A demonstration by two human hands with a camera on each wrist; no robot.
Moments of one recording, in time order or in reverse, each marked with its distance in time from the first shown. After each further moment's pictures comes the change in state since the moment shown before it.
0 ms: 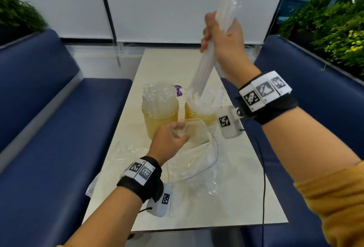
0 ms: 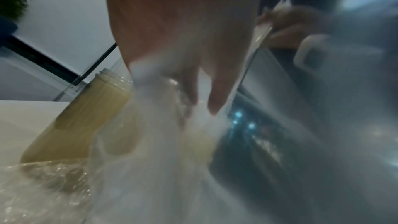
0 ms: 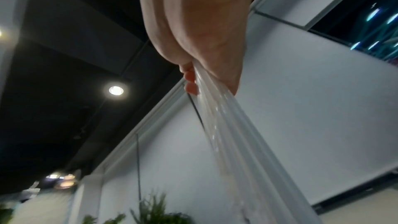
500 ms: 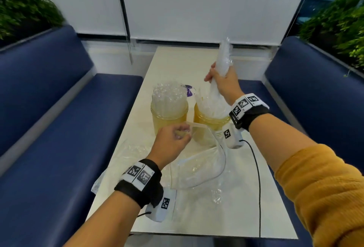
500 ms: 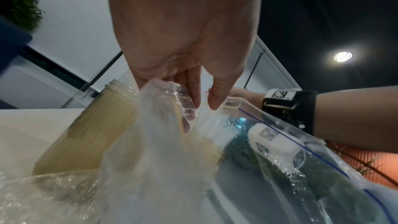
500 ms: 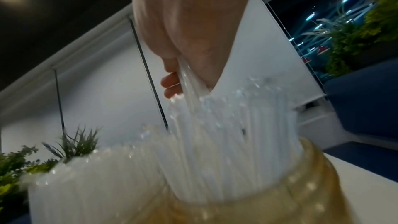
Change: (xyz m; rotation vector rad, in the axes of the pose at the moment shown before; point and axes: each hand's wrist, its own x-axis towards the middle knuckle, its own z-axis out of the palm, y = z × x) left_hand 0.001 -0.007 -0.010 -0.072 0.025 -0.019; right_hand 0.011 0.140 -0.021 -0.231 -0.045 0.210
